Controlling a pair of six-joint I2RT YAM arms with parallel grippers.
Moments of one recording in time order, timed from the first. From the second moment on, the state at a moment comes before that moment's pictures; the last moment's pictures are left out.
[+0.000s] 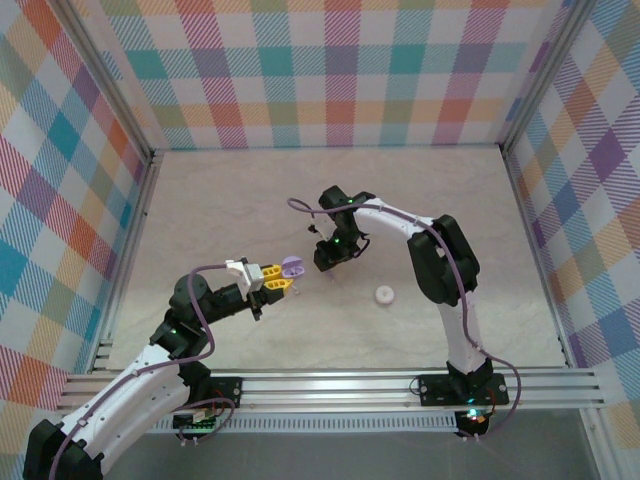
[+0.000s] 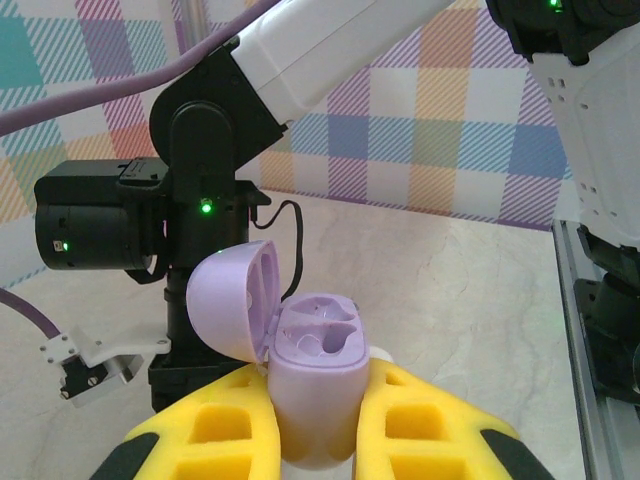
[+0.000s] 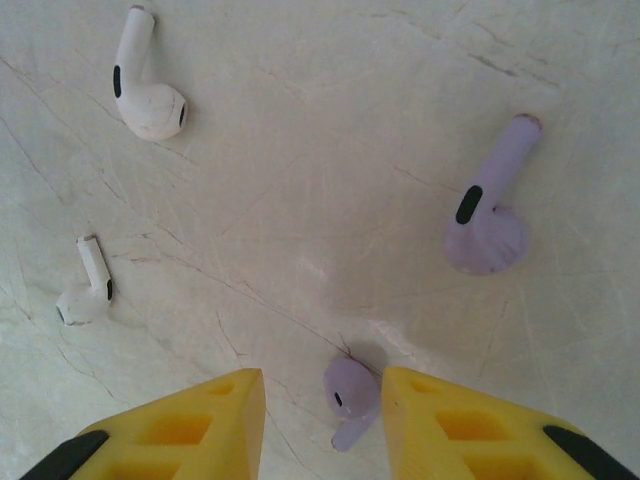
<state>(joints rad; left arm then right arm) -0.53 0.59 0.28 0.31 0.58 0.05 0.66 2.13 1.61 -0.90 -0.37 0.02</state>
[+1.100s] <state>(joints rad) -0.53 0.60 0.28 0.30 0.59 0.06 0.68 2.15 1.60 -0.91 -0.36 0.00</state>
